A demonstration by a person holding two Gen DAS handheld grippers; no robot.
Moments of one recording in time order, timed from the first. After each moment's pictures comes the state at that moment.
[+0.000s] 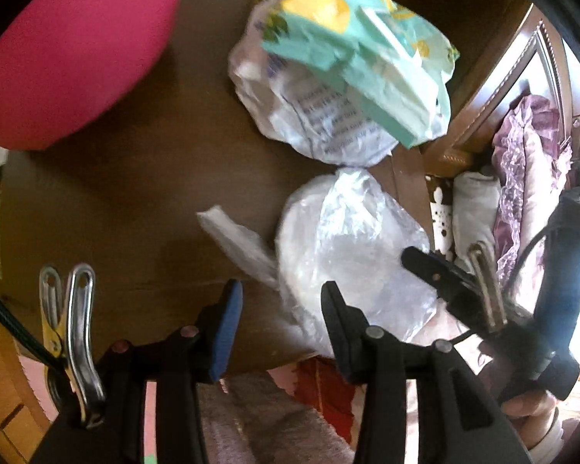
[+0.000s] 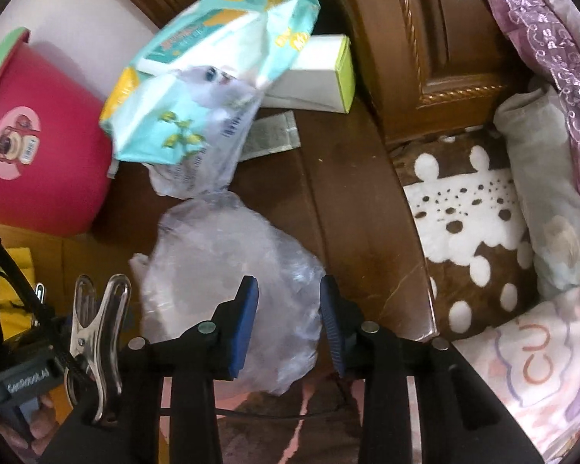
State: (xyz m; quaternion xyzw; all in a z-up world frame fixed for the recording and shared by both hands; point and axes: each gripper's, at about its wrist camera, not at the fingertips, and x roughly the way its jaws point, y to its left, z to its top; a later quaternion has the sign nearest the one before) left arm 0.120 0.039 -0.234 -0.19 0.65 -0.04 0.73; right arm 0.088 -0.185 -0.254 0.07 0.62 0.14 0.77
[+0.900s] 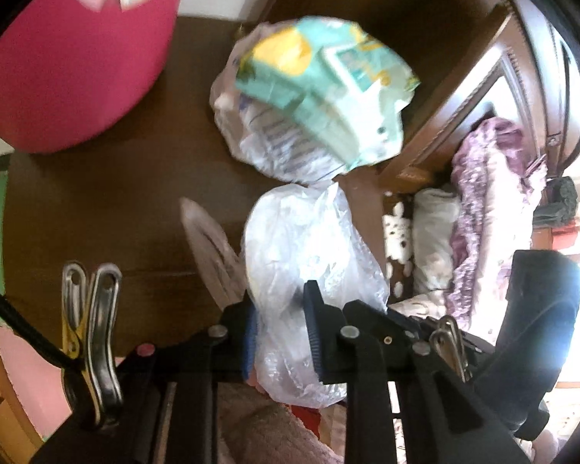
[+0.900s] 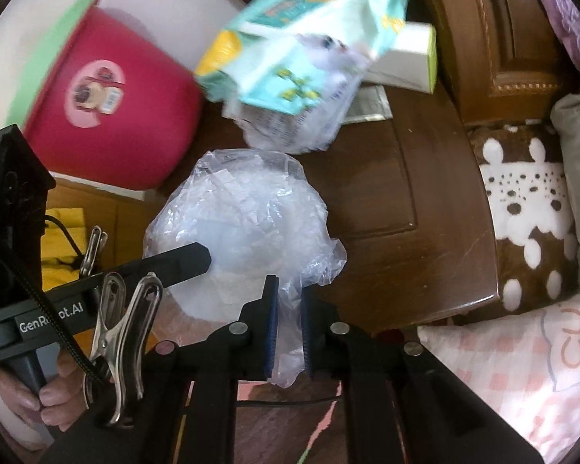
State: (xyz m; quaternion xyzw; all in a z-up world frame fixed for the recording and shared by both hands) left arm 0.112 0.040 -0.178 -0.23 0.62 -0.06 0.75; right arm 0.058 -0.150 -0.224 0.10 0.63 0.25 0.73
